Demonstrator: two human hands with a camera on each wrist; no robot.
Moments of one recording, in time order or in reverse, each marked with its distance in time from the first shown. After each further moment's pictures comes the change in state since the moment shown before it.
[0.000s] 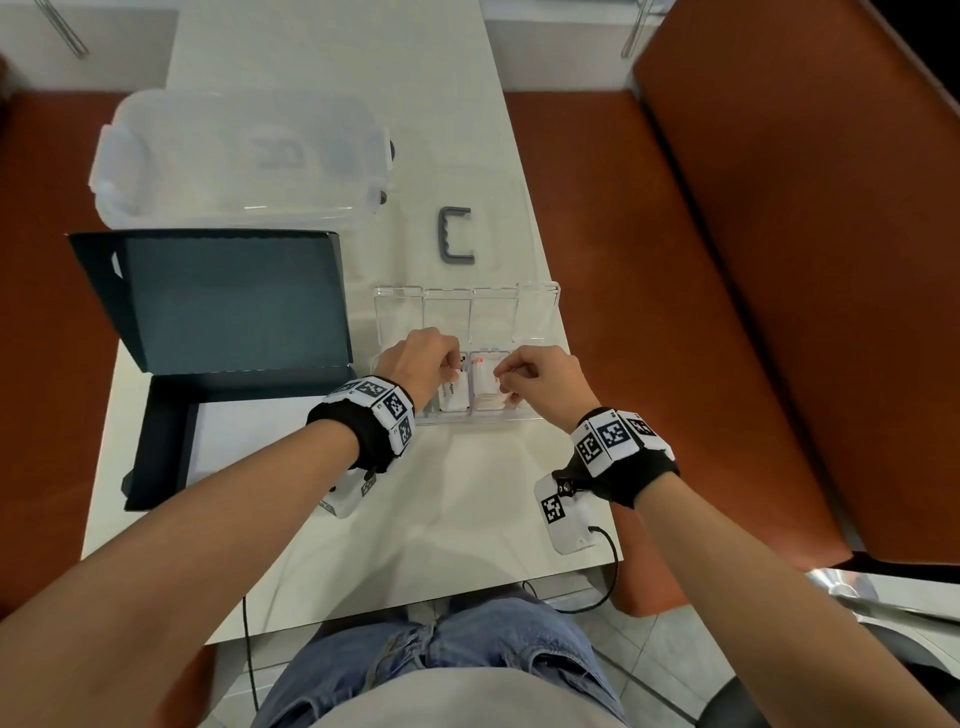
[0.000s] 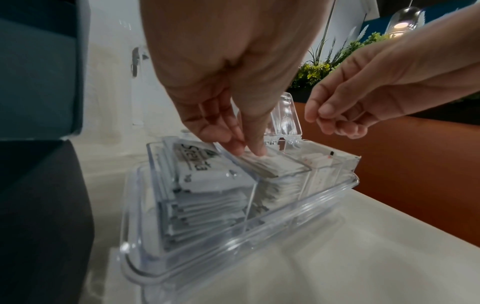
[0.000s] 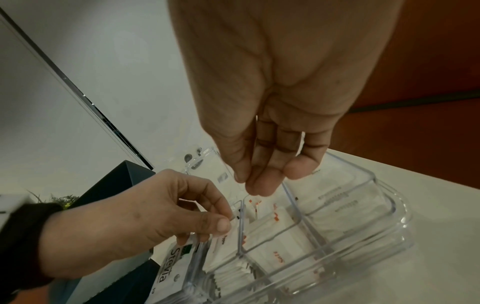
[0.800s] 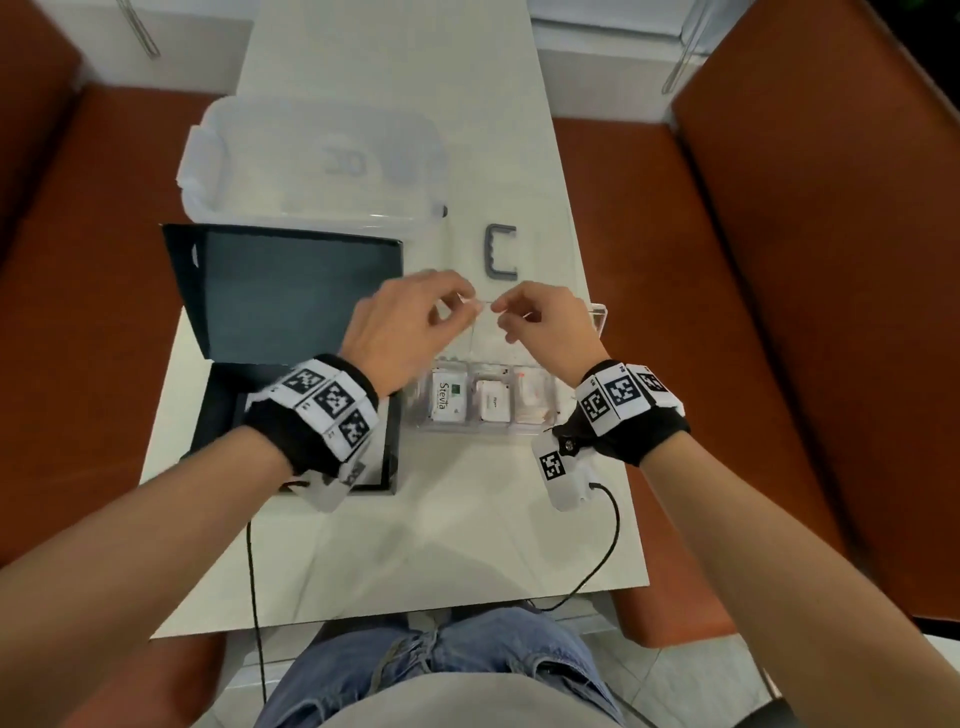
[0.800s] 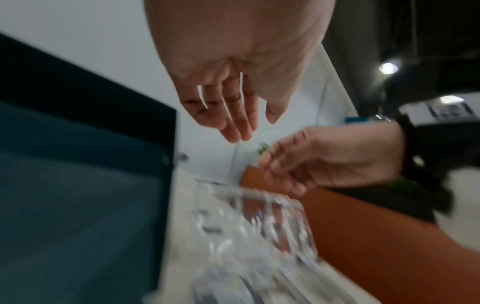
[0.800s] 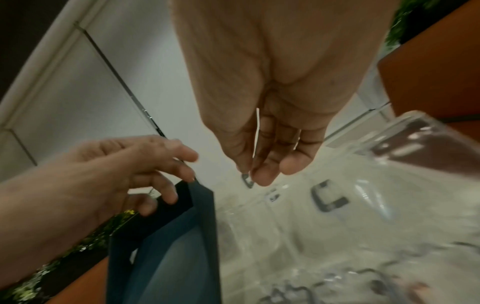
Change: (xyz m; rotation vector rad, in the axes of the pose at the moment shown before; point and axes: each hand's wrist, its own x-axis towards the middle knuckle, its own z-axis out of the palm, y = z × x) left_hand -0.060 -0.014 -0.097 -0.190 0.418 0.174; right_hand 0.029 -0.087 0.007 -0.022 0.090 -0.230
